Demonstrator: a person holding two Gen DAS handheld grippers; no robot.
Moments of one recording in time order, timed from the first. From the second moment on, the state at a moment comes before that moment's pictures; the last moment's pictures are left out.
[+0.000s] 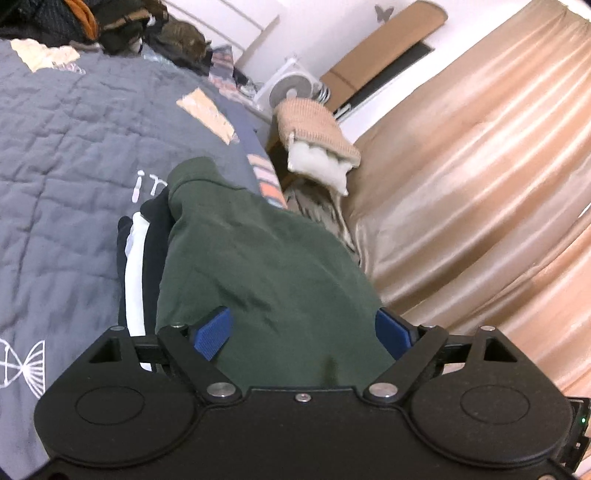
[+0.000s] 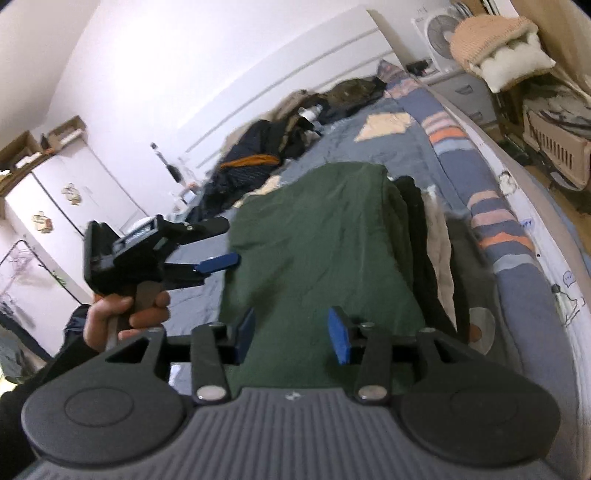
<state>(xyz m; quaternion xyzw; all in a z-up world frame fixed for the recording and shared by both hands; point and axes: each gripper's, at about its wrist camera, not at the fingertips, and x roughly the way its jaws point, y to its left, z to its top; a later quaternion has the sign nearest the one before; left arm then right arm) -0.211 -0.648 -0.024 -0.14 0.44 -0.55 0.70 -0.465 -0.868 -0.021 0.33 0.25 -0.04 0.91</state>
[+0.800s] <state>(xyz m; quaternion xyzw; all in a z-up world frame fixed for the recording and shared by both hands) -0.180 -0.670 -0.011 -0.15 0.43 -0.49 0.75 -0.457 -0.840 -0.010 0.27 0.28 -0.12 0.91</state>
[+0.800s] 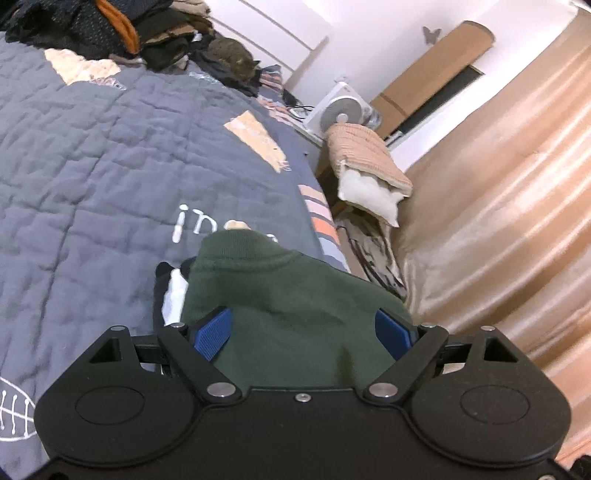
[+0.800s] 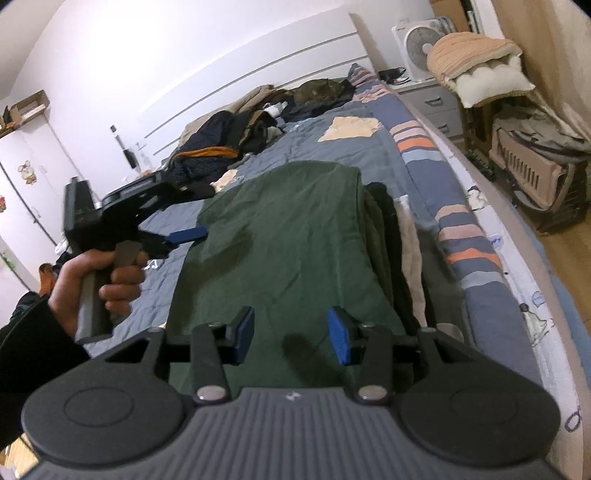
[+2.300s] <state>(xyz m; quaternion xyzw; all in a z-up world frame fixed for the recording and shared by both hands) -0.411 -0.541 0.059 0.05 0.35 -0.42 0.84 -0.522 -0.758 0.066 0.22 0.26 -0.18 0.92</state>
